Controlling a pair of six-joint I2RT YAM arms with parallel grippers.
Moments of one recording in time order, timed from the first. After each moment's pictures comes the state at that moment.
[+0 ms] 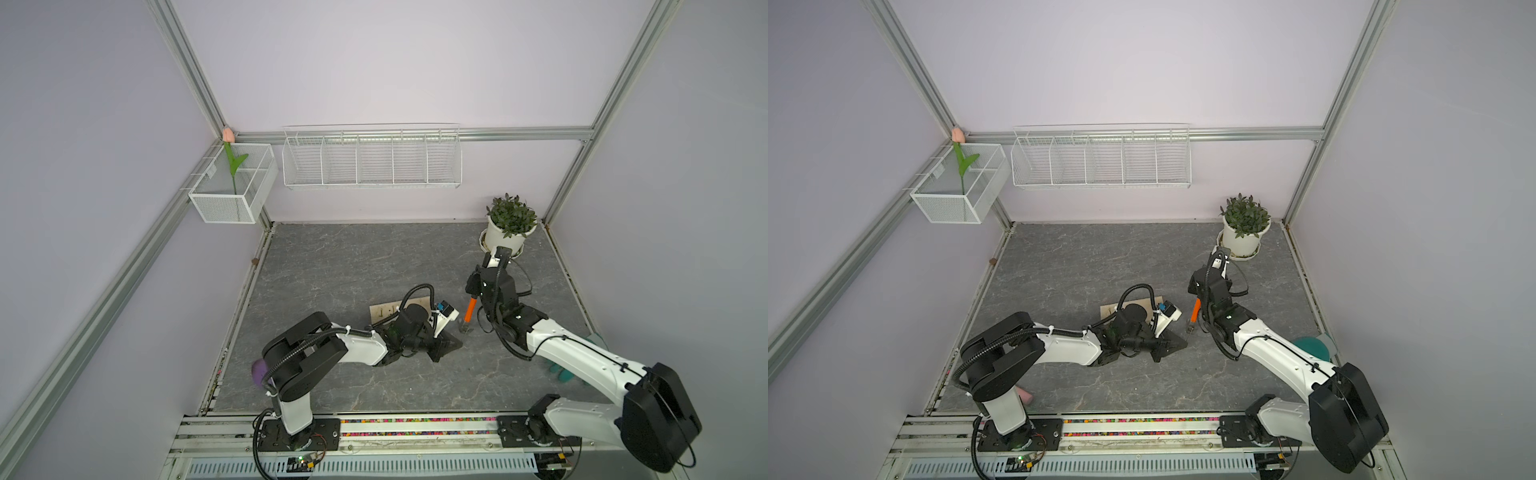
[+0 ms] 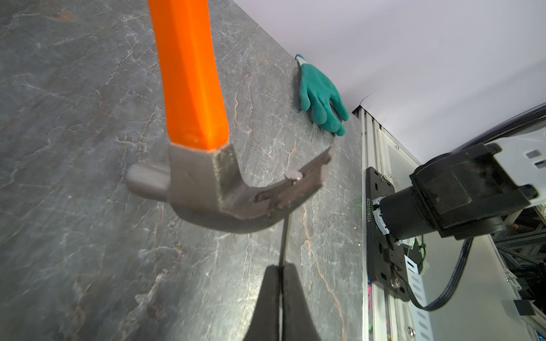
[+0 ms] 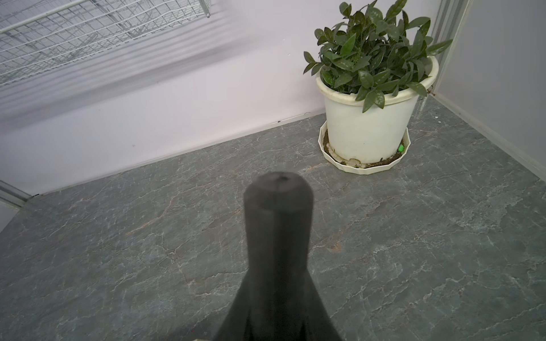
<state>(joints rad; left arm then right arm) -1.02 1.79 0.77 0.56 0.51 -0.36 0.58 1.24 0.74 0.08 0.56 0.50</state>
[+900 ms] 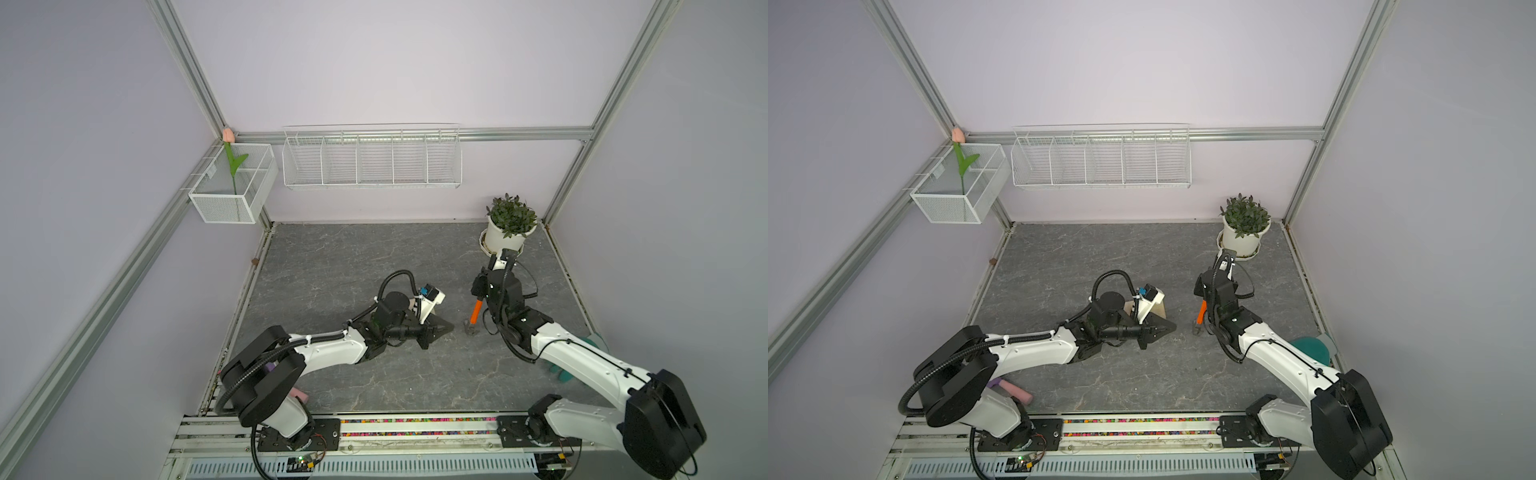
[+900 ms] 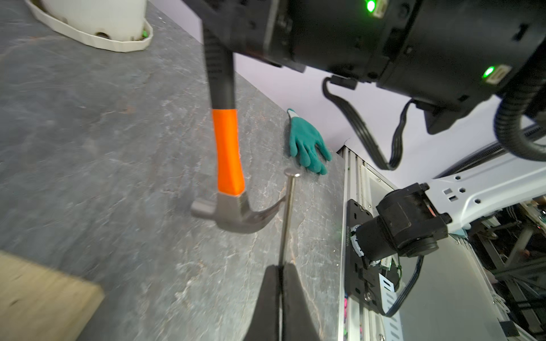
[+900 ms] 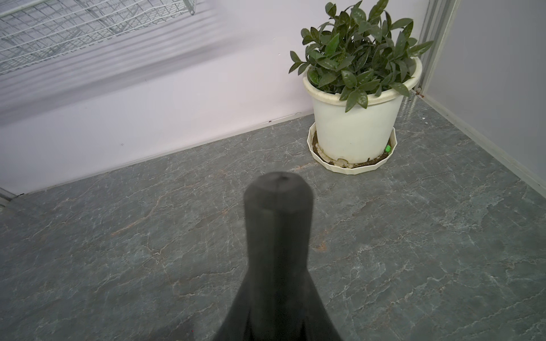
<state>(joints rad) -0.92 1.51 0.70 0.48 0.51 -0.36 0.53 1.18 0.69 0.10 0.52 0.46</state>
